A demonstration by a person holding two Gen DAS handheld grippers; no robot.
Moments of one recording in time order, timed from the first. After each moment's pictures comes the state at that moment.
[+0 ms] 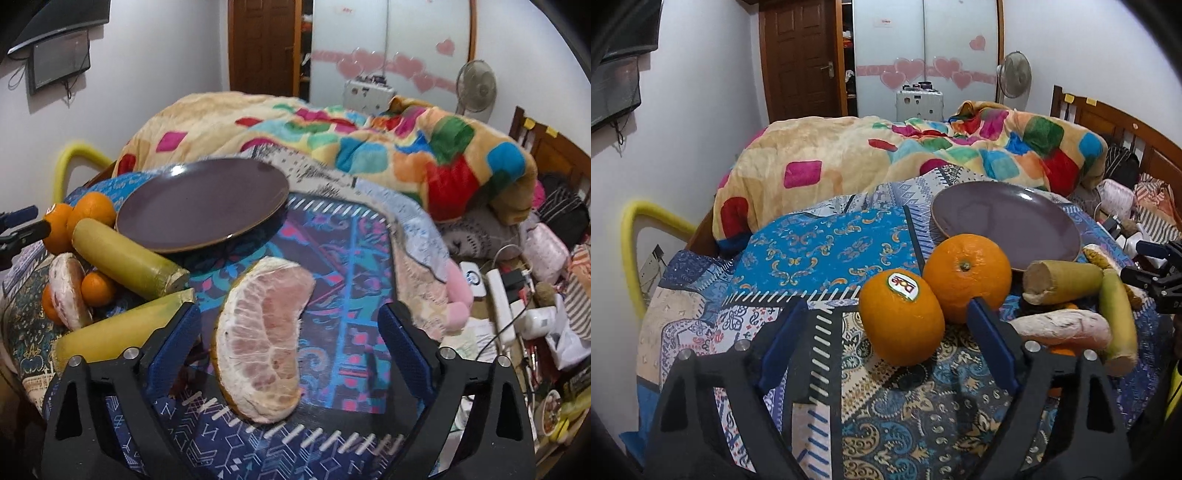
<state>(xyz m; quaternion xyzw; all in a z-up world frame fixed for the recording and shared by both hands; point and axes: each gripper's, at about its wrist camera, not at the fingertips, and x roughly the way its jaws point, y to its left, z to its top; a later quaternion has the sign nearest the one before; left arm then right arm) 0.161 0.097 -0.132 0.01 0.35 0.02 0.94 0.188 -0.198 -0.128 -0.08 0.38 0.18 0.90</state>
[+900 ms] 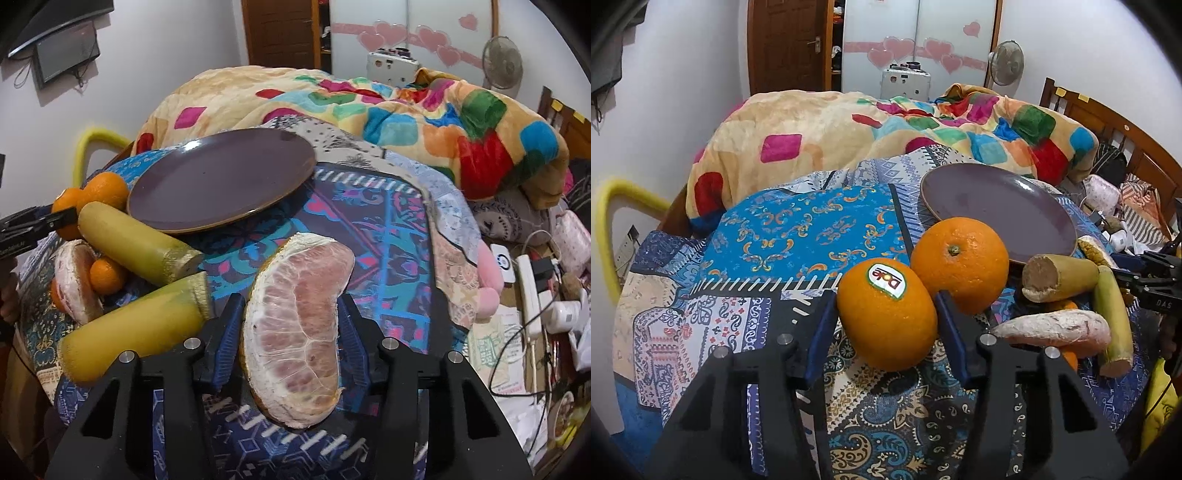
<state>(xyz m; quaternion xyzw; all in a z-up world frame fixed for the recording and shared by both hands) 0.178 0.106 -0.141 -0.03 0.39 -0.02 0.92 0.203 -0.194 -0.136 -0.07 0.43 0.23 0.87</state>
